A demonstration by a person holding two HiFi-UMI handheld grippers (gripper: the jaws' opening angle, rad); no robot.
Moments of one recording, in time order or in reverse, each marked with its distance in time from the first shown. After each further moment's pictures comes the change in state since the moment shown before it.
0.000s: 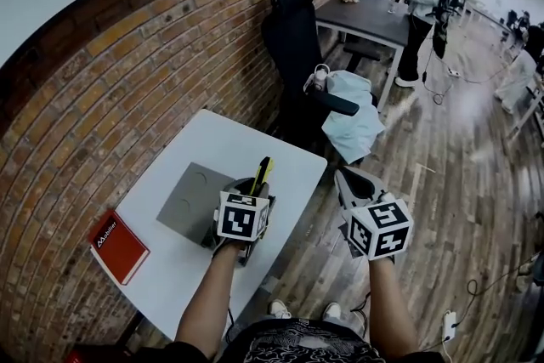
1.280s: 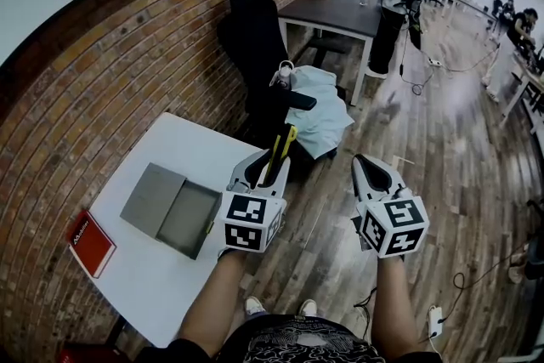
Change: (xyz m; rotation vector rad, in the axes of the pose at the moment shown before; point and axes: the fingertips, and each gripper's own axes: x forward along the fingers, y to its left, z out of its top) left arm -0.016 -0.204 0.140 0.115 -0.444 -0.129; right arm -0.115 -0.157 0.018 -0.027 -0.086 -0.154
